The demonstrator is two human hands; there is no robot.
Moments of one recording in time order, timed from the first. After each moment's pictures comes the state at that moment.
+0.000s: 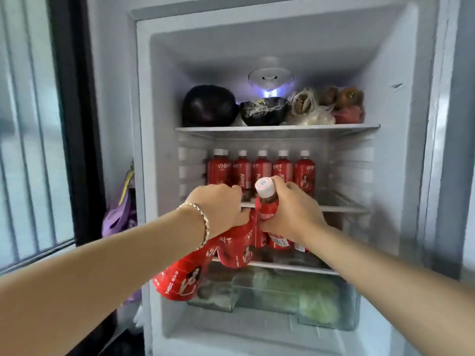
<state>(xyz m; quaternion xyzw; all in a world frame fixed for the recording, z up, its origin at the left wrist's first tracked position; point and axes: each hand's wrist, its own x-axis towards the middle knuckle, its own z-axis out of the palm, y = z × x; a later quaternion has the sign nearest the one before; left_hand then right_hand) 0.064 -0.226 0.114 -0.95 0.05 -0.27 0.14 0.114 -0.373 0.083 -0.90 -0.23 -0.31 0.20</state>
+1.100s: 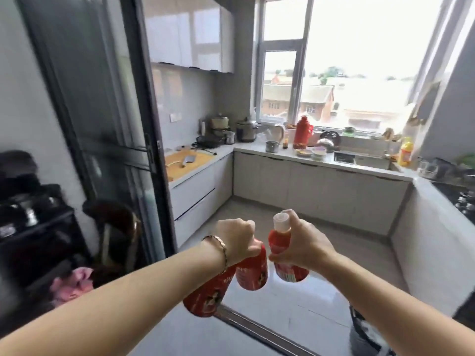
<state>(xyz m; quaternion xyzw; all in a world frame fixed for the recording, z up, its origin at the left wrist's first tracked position) -0.802 -0.024 -0.084 -0.71 -0.70 -0.05 0.08 -0.652 0.034 -0.092 -0.49 -0.84 0.17 0.15</state>
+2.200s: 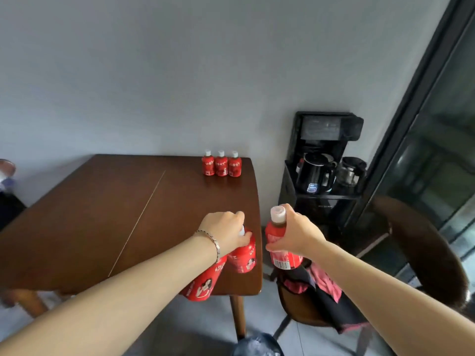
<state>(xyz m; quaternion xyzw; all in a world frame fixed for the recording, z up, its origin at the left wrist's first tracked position) -1.364 -0.437 -0.166 -0.15 -0.99 0.01 0.00 -1.373 -0.262 -0.184 0.04 -0.96 0.26 -0.07</state>
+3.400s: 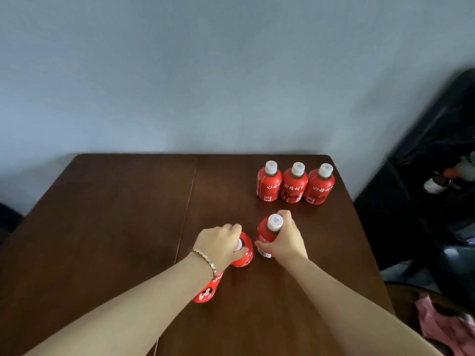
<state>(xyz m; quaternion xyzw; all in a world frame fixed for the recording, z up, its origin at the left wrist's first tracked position) -1.793 -0.700 -0.323 -0.15 -0.98 0.03 -0.10 -1.811 -0.540 -0.365 -0.07 -0.89 0.44 -0.13</state>
